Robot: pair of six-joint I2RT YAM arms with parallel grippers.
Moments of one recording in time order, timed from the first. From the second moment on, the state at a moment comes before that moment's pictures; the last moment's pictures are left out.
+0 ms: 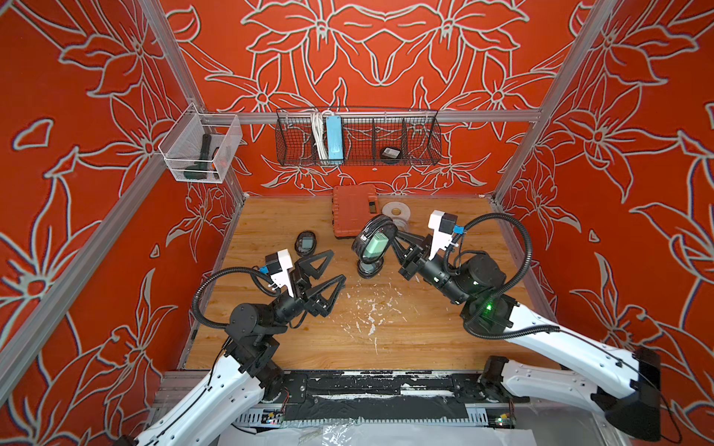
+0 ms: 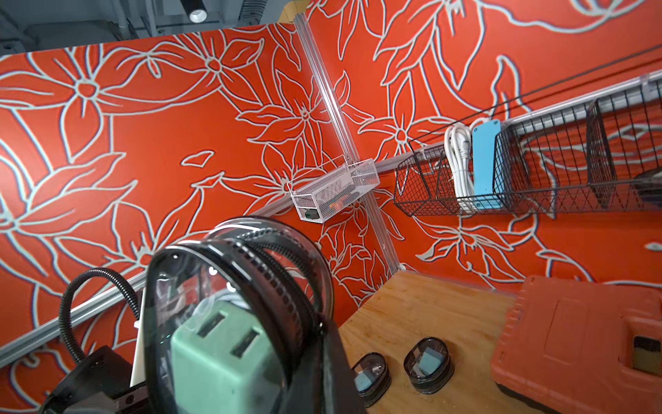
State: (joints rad) left arm -0.56 0.54 0.41 0.62 0.34 -0.61; right arm 0.99 1.03 0.87 0.45 0.05 0.44
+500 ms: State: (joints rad) left arm -0.62 0.82 0.52 0.77 0.31 -0.54; right arm 1.08 1.14 0.84 0.52 0.17 0.62
